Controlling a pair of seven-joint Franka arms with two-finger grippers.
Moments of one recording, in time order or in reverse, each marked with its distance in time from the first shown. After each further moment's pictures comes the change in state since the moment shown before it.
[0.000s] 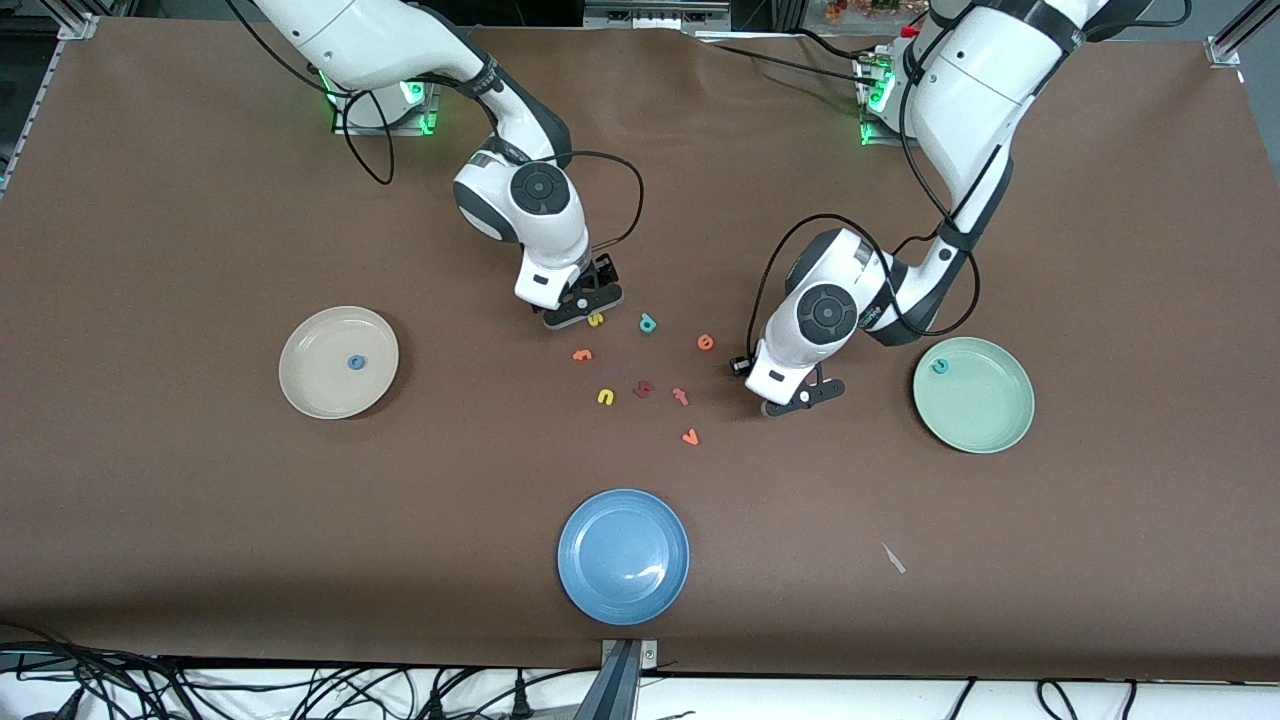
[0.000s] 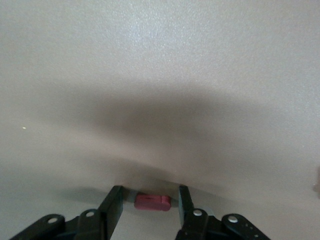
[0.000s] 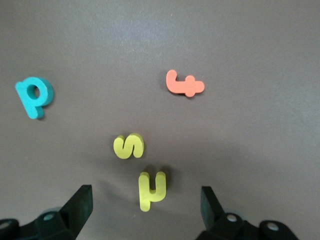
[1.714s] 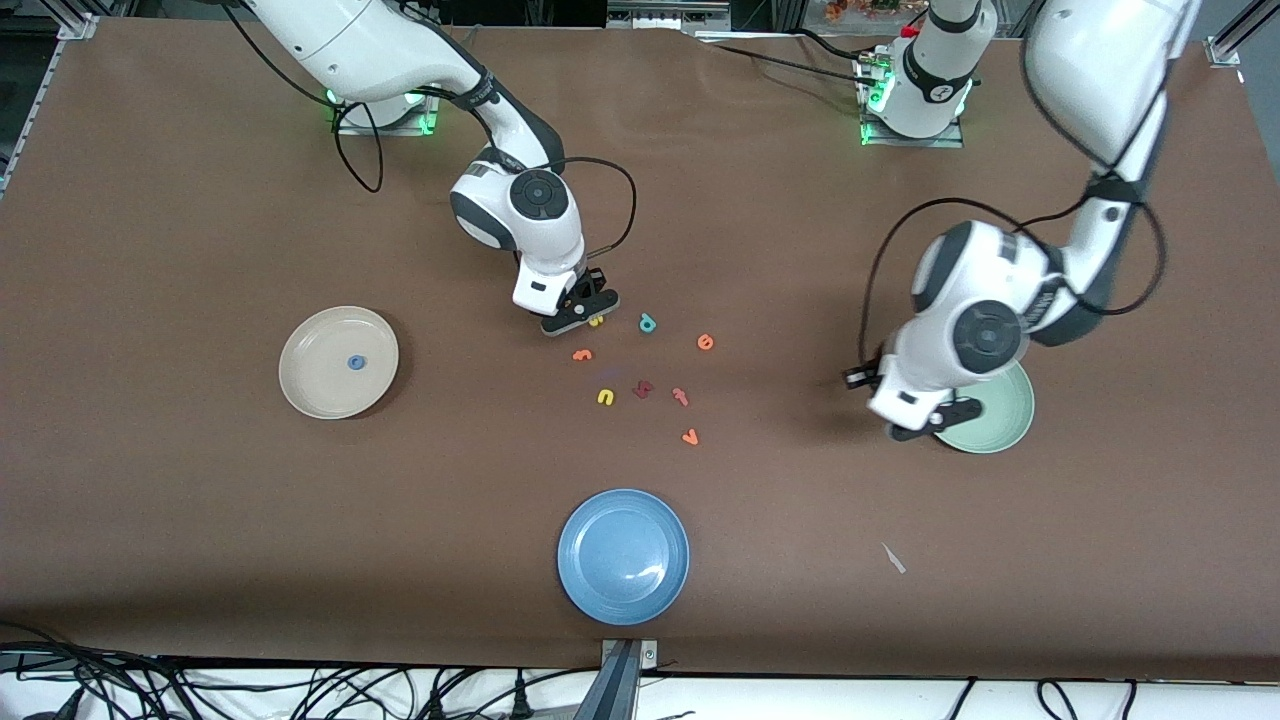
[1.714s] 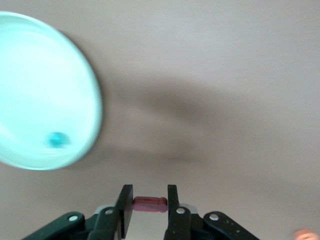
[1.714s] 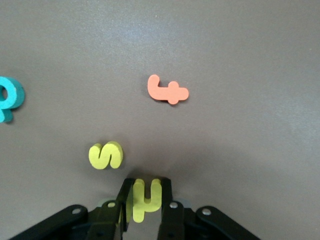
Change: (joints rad) left arm 0.254 -0.201 0.018 0.071 0.013 -0.415 0.308; right arm 0.000 0.016 -0.029 -0.001 -0.061 0.027 0.006
